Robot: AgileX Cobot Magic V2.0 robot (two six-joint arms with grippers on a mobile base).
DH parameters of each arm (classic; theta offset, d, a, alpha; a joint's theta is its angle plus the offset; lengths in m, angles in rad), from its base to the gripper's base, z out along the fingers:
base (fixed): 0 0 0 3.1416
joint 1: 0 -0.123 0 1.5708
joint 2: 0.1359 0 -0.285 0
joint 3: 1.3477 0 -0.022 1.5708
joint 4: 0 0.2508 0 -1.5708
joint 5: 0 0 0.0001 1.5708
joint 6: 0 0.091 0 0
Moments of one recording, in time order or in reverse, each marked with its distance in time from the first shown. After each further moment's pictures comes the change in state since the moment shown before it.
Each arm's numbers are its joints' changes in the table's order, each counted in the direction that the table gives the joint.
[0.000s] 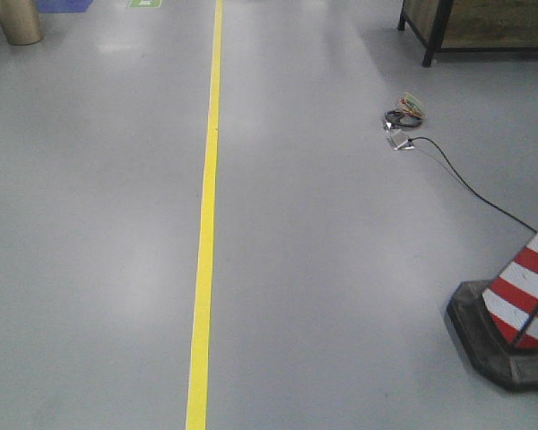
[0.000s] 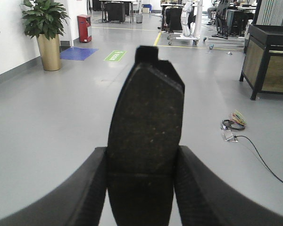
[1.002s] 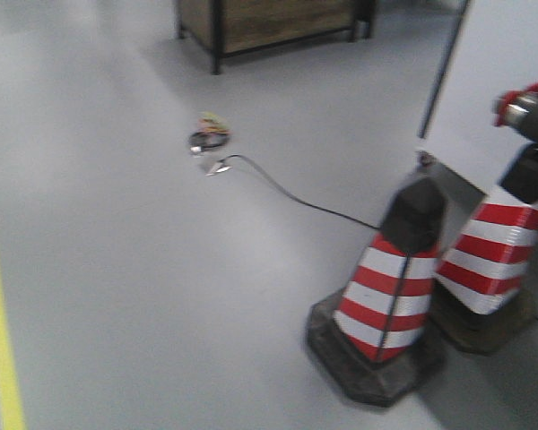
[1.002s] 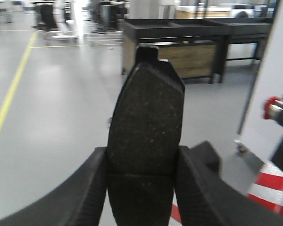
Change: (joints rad) left arm 0.000 0.000 0.000 0.000 0.000 0.000; right arm 0.000 0.000 0.000 0.000 0.000 0.000
